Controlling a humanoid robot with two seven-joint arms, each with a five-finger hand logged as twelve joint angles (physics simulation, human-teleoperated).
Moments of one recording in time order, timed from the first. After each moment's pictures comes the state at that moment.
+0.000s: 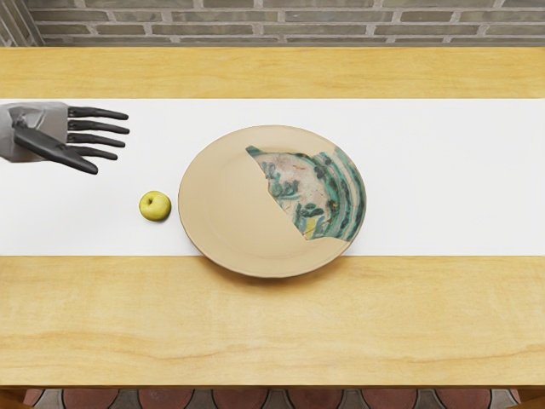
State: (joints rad) left arm -0.82 0.90 -0.78 -1.16 0.09 -0.61 0.57; right arm -0.01 0.00 0.11 0.06 -0.06 -0.01 0.11
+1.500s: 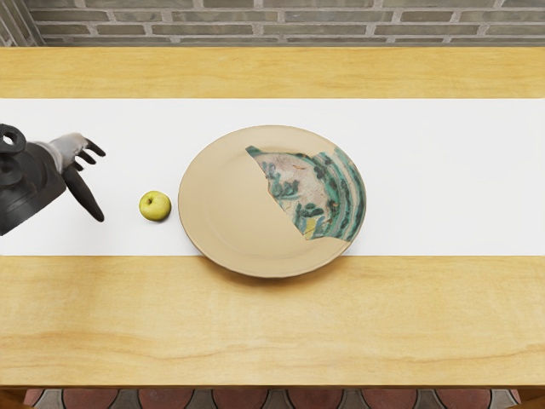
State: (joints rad) left arm -1.81 0.69 0.71 -1.74 0.29 0.57 0.61; right arm -0.06 0.00 0.11 0.06 -0.06 -0.01 0.10
